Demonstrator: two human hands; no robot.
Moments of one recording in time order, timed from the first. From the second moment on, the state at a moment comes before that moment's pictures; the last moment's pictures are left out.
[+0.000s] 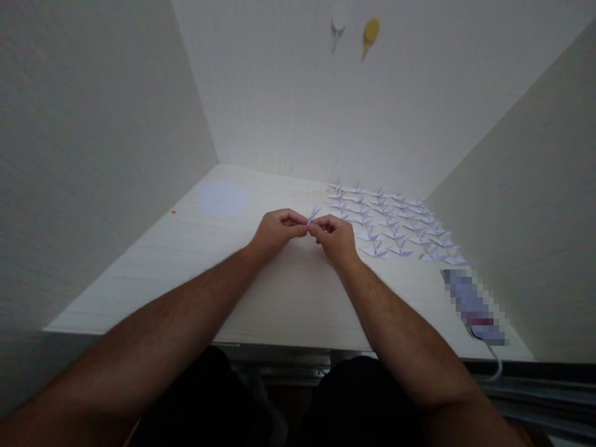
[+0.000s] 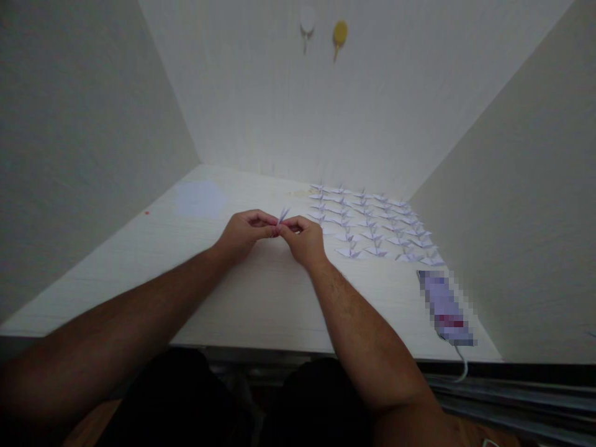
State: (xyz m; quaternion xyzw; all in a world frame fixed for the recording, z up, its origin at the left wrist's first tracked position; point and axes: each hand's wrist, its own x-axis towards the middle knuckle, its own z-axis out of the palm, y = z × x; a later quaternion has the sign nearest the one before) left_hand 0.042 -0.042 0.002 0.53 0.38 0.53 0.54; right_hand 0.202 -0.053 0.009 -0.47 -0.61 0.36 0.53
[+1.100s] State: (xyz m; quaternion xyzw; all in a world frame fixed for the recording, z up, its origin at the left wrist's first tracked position) left_hand 0.049 -0.051 0.011 0.59 0.45 0.53 0.40; right_hand 0.200 -0.047 -0.001 -0.45 -0.57 0.40 0.56
